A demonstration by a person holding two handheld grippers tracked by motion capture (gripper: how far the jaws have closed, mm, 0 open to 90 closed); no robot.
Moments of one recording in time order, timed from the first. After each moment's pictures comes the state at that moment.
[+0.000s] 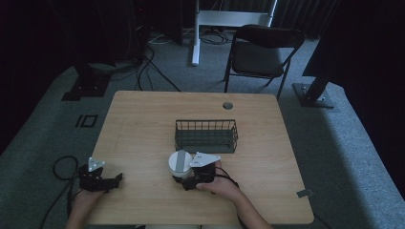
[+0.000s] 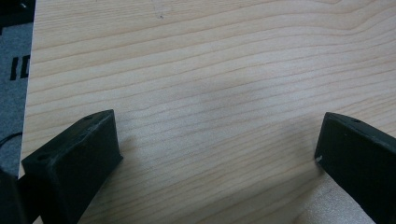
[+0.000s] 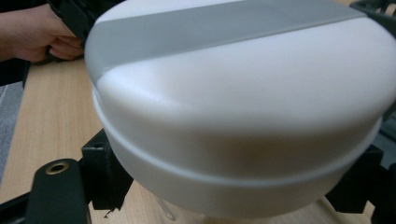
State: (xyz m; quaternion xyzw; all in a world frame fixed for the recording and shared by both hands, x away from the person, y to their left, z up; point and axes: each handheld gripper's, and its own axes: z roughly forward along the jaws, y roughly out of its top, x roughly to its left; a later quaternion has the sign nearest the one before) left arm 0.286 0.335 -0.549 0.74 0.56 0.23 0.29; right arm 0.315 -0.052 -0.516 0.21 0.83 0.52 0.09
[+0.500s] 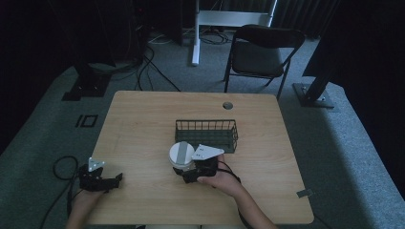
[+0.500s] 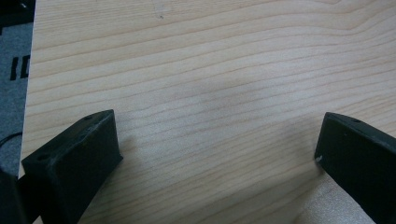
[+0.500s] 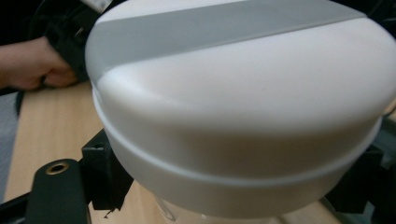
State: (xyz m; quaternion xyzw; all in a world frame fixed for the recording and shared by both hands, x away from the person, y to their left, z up) left arm 0.286 0.335 -0.549 0.74 0.56 0.23 0.29; right arm 0.320 -0.056 -0.482 0.22 0.81 0.53 0.12
